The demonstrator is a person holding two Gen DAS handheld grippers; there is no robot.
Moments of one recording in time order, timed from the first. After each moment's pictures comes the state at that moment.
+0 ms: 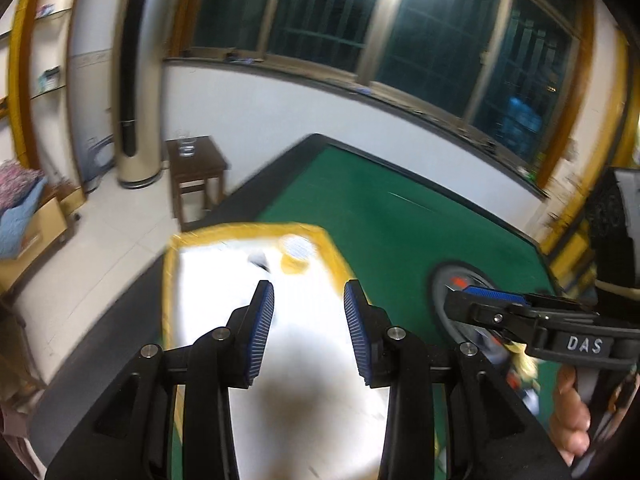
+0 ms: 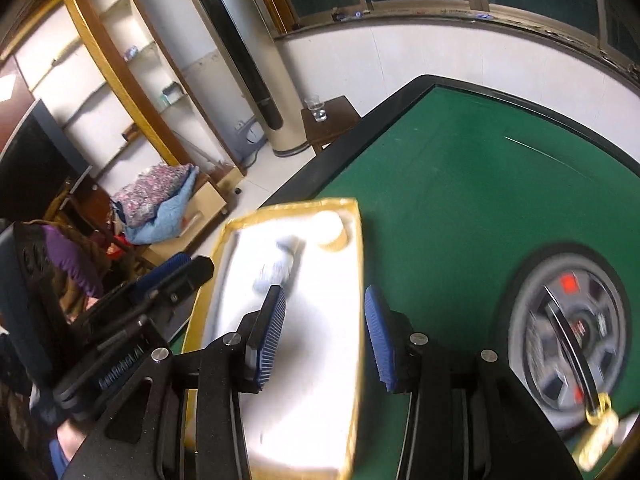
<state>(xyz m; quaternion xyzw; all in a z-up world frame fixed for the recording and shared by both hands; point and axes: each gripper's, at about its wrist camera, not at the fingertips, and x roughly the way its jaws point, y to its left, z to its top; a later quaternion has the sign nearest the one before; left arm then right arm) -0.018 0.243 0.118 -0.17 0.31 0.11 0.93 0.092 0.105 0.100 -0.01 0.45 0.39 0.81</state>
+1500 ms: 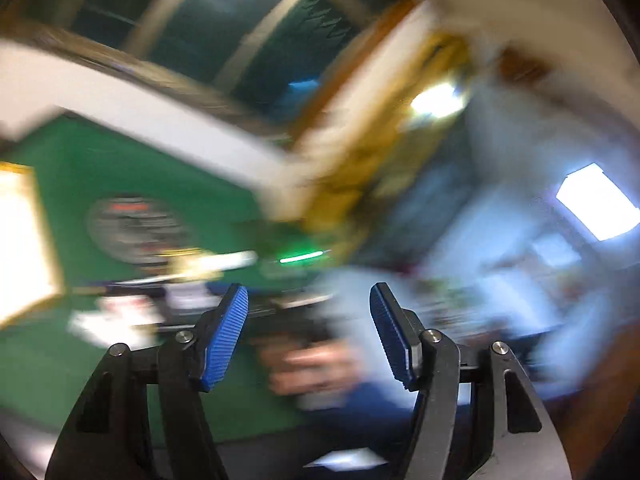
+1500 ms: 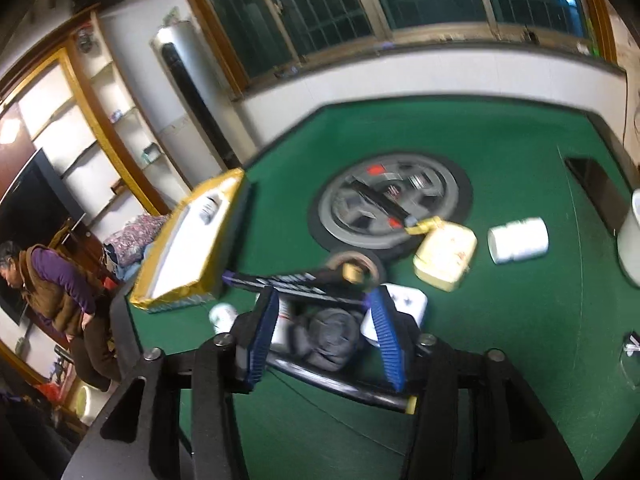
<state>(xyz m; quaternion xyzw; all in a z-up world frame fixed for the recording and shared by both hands) -0.129 0.044 0.180 -0.20 0.27 -0.23 0.91 0.025 -0.163 0.034 0.07 0.40 0.32 0.85</state>
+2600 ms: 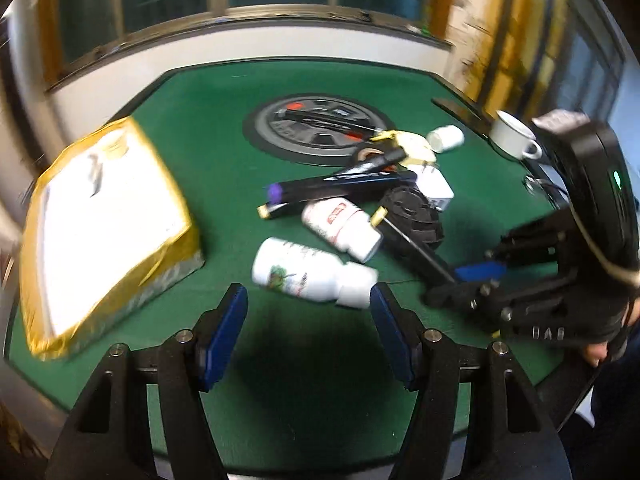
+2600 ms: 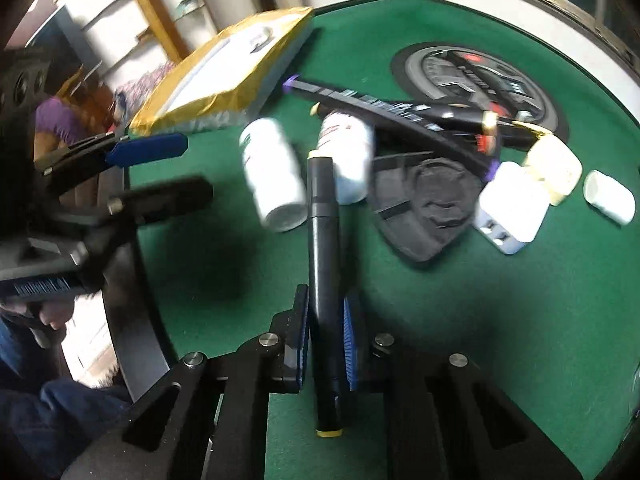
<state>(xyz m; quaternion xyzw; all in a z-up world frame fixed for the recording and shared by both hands) -0.066 0.057 0.050 0.00 0.43 -0.05 0.90 -0.042 -0.106 -0.004 -0.12 0.51 0.37 0.77</state>
